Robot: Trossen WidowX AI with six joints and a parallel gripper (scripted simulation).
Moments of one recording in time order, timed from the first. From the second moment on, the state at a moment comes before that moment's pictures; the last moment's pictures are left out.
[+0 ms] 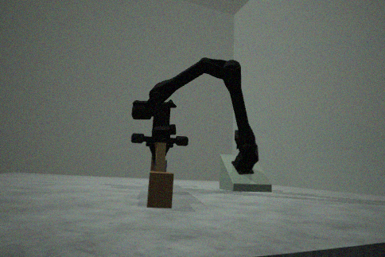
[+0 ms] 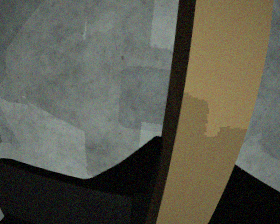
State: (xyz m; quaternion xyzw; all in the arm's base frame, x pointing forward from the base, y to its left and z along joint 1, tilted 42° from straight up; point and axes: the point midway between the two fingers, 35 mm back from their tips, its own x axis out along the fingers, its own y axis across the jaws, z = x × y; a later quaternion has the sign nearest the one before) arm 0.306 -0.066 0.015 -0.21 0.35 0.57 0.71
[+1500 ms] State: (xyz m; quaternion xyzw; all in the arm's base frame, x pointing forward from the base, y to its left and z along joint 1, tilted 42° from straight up) arm 0.302 -0.075 0.008 -0.21 0.35 0.57 0.71
